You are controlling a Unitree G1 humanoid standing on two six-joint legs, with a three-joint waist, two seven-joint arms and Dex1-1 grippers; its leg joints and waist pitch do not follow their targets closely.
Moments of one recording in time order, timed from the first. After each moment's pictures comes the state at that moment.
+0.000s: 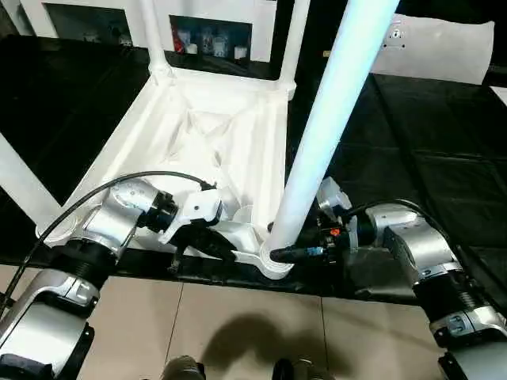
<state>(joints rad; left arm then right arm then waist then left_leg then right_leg) -0.70 0.51 -0.38 0.64 -0.04 -0.06 -1.56 -0.54 -0.37 0.21 0.43 0.25 0.20 1.45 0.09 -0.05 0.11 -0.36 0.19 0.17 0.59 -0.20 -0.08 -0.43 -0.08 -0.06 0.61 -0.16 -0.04</state>
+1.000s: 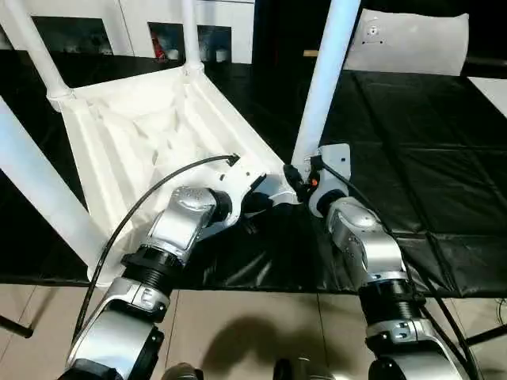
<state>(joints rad) -0.69 0.13 -0.21 0.52 0.06 0.44 -0.75 -0.50 0.04 -0.07 0.36 0.06 0.30 0.26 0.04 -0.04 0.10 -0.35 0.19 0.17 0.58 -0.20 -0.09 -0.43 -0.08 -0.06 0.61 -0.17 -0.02</state>
